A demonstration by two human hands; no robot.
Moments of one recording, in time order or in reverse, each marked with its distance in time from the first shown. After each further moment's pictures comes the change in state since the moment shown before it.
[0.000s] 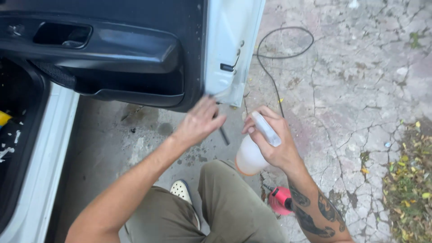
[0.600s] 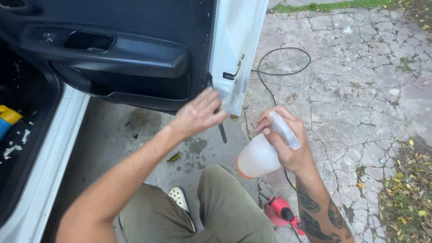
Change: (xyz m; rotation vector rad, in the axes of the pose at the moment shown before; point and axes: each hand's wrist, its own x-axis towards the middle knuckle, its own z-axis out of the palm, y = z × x) left_hand 0.065 -0.024 -0.059 0.003 -0.264 0.028; right_hand -0.008 -0.059 -0.030 0.073 0.054 0.029
